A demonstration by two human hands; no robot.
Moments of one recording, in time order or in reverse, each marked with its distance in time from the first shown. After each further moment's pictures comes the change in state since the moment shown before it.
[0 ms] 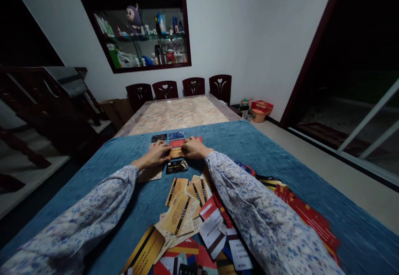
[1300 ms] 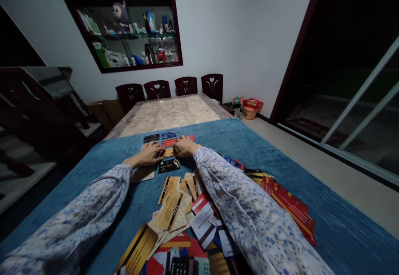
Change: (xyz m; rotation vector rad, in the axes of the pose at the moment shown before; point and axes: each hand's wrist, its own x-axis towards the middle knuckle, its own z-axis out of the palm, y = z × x) left_hand 0.004 0.005 -0.010 0.042 -0.107 0.012; right_hand -0.002 -0.016 -0.015 -0.067 -0.059 0.065
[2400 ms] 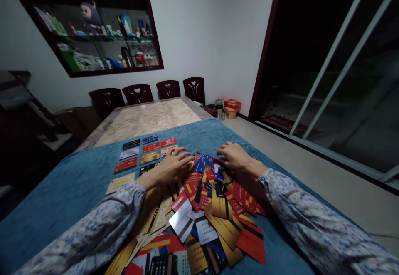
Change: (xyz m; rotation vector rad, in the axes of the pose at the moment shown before) left_hand 0.015 0.161 -0.015 0.057 0.247 0.568; right_hand -0.242 0.078 -0.023 -0.064 -0.001 0.356
